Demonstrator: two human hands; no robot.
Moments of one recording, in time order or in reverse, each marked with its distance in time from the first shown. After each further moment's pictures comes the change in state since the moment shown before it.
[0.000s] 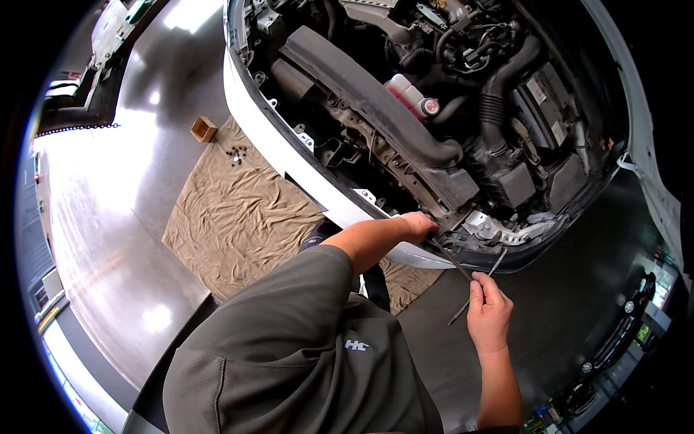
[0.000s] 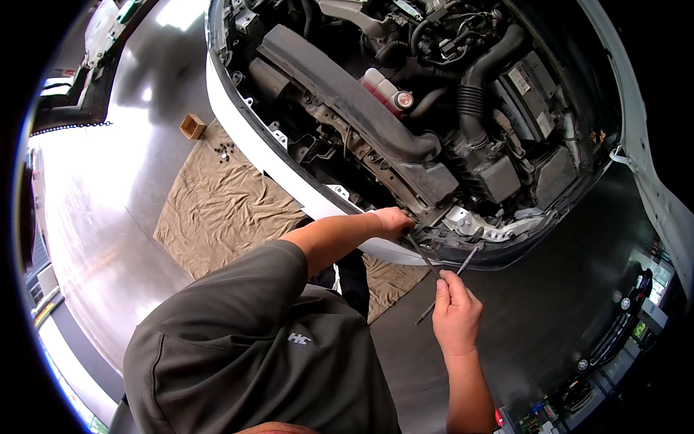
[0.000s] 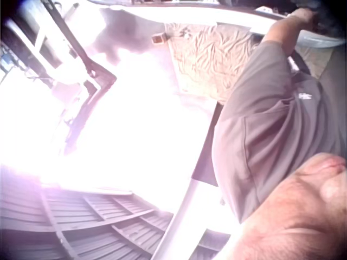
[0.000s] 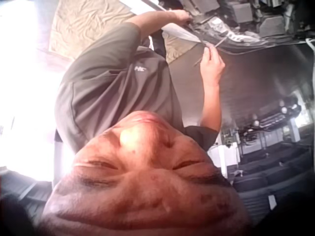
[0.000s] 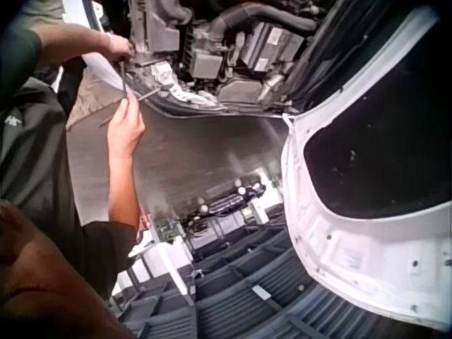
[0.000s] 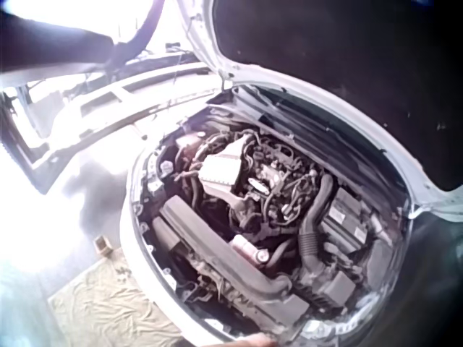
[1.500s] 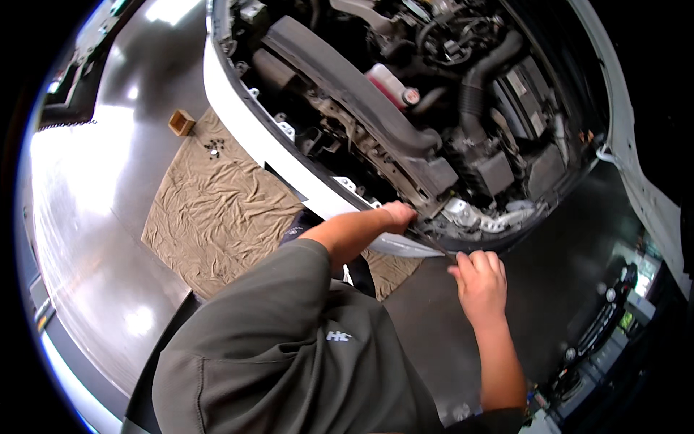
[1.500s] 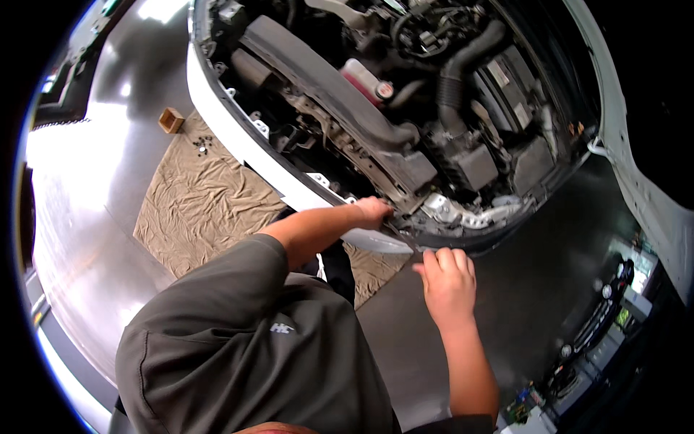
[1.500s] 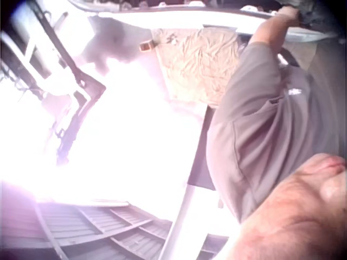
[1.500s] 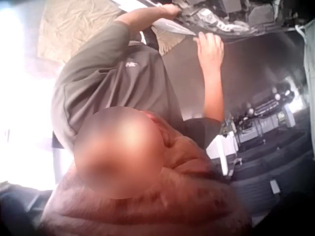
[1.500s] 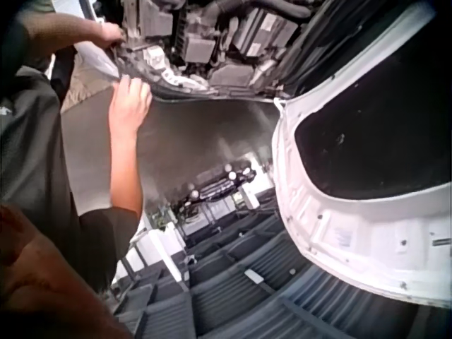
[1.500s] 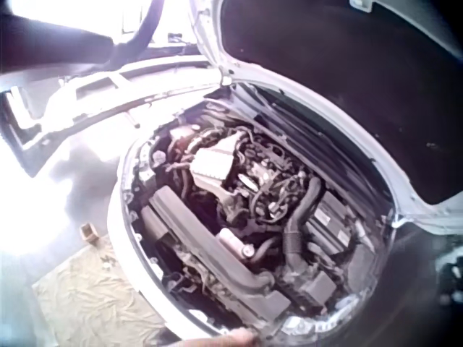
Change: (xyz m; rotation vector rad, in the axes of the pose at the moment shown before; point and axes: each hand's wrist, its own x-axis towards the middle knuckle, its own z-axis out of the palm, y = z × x) left_hand -0.013 0.021 -0.008 0.003 -0.063 -0.202; right_hand 0.028 -0.015 -0.022 -0.461 -0.185 -0.301
